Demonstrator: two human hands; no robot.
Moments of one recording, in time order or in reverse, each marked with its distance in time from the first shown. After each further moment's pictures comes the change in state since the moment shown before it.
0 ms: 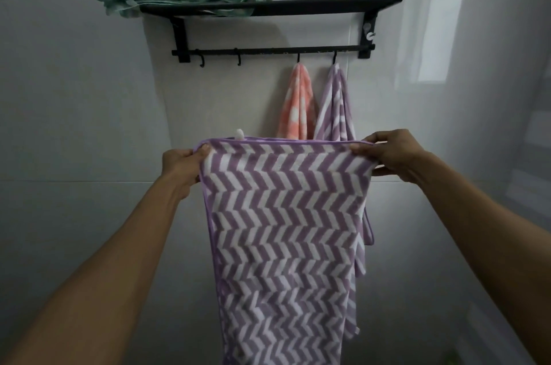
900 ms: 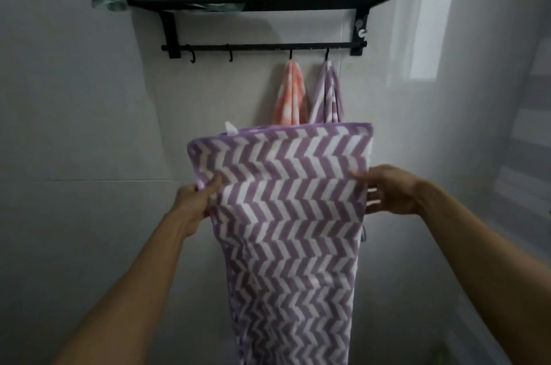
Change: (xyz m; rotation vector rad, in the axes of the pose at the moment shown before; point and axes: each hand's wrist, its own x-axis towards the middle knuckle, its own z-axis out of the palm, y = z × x) left_hand -0.041 -0.055 0.007 -0.081 -0.189 -0.238; right_hand -0.025 0.051 -0.011 0.155 -0.326 0.272
